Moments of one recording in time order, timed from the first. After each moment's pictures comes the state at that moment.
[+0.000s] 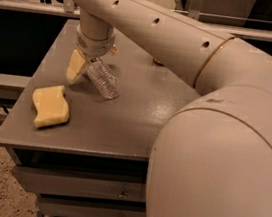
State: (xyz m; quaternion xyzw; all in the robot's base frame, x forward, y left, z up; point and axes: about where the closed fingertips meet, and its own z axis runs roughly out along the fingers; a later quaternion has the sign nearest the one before) arm 0.670 0.120 0.842 -0.42 0.89 0.02 0.17
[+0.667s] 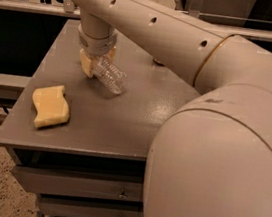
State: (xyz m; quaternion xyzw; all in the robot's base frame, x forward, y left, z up) arm 0.674 0.108 0.847 -0.40 0.90 -0.02 0.16
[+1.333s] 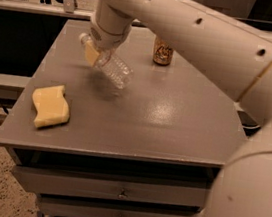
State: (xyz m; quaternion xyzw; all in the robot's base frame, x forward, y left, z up) arm 0.663 0.099 0.889 -0.42 0.87 0.06 0.25
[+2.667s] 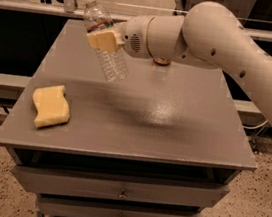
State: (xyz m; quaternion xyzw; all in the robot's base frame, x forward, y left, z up) arm 0.619 0.086 0.973 -0.39 0.70 0.32 0.50
